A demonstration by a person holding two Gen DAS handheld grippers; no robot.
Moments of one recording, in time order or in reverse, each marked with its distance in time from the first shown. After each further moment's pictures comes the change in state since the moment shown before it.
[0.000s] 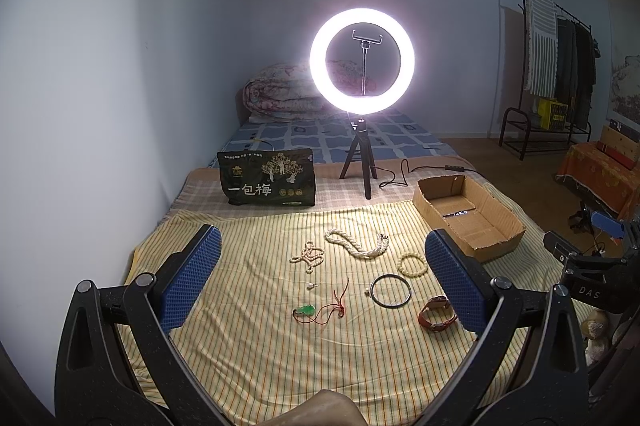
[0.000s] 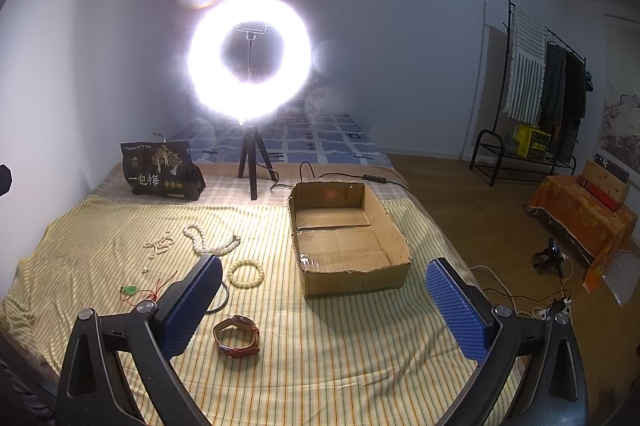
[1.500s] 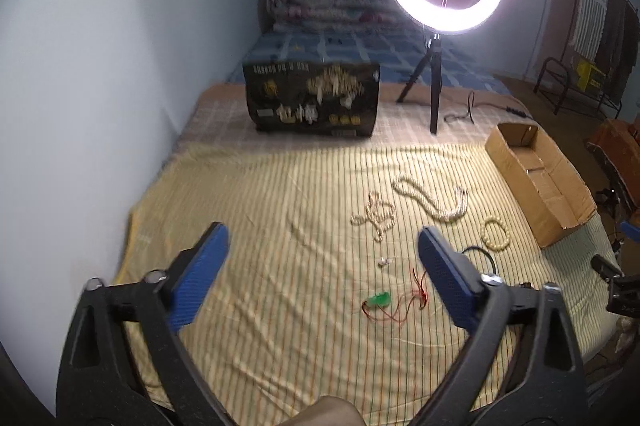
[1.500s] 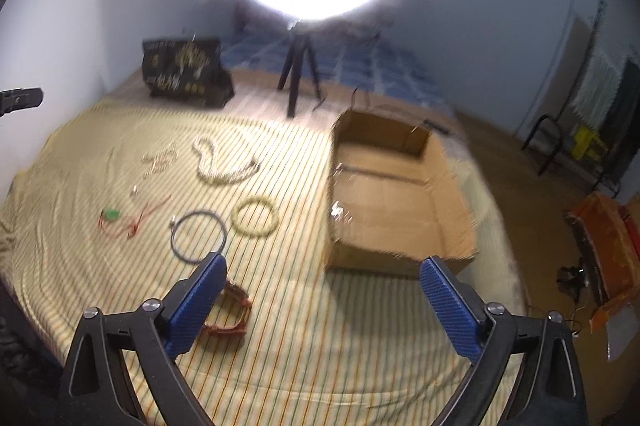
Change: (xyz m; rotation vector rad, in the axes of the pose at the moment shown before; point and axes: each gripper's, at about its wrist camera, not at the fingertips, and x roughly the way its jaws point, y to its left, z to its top) left arm 0.159 0.091 -0.006 -0.072 0.370 0.041; right arm 0.124 0.028 -0.007 -0.235 0.316 0.168
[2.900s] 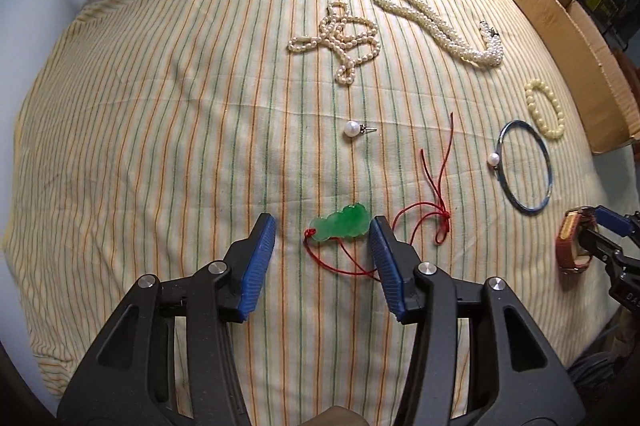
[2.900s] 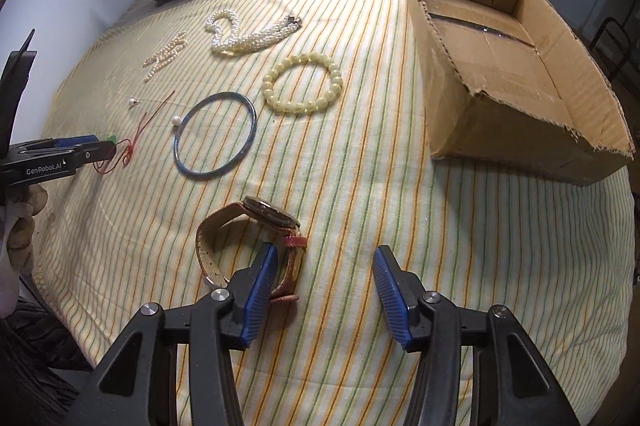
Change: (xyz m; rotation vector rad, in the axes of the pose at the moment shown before) left arm 0.159 -0.060 -0.075 0.059 0.464 -0.027; right arm 0.109 0.026 -0.038 0.093 0.384 0.234
